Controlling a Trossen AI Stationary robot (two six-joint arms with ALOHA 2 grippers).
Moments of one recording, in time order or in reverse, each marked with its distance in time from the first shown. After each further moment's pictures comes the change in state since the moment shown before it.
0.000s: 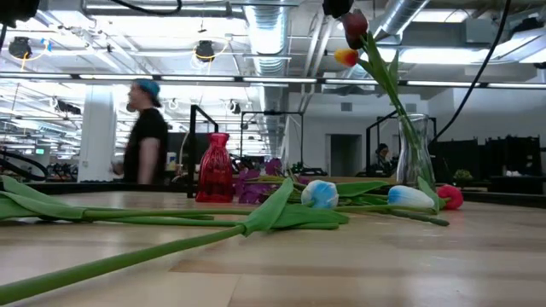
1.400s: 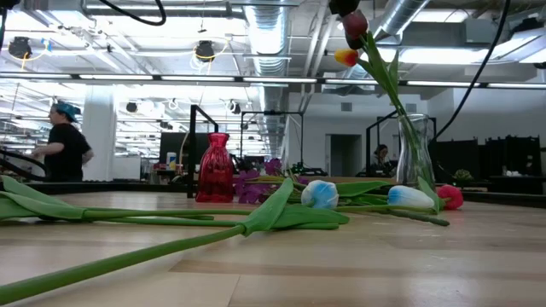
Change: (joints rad) left arm -0.091 -0.158 -0.001 -0.226 -0.188 0.063; right arm 0.014 0.000 0.000 0.003 0.058 -0.034
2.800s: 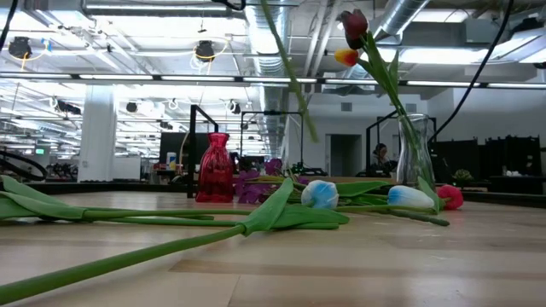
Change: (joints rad) left arm 0.197 0.451 0.531 -0.694 0.368 -0.174; right arm 0.075 -0.003 0.200 -0.184 -0.005 -0.141
